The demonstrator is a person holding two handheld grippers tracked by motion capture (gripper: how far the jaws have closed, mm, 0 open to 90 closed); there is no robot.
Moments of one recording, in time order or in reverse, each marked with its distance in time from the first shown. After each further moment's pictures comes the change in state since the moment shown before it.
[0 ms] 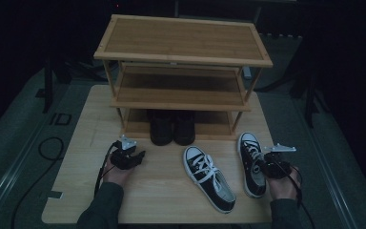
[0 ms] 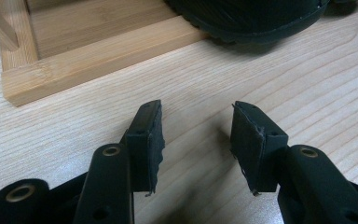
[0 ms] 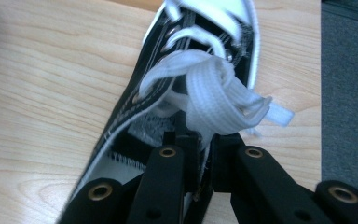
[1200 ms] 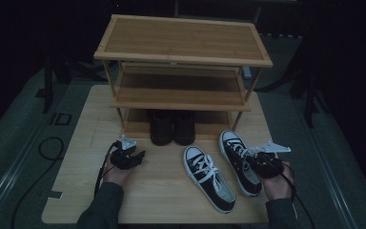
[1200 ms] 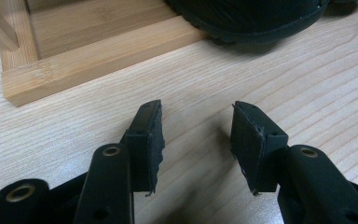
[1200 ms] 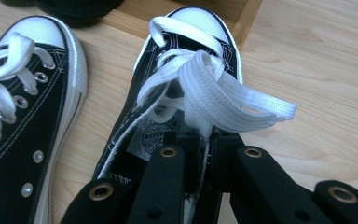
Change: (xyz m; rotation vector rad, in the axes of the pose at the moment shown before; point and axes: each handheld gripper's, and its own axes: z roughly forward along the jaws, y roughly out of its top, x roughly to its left) left arm 0.000 0.000 0.000 0.000 0.000 0.000; right arm 0.027 0.013 -0.015 -0.148 0.146 -0.139
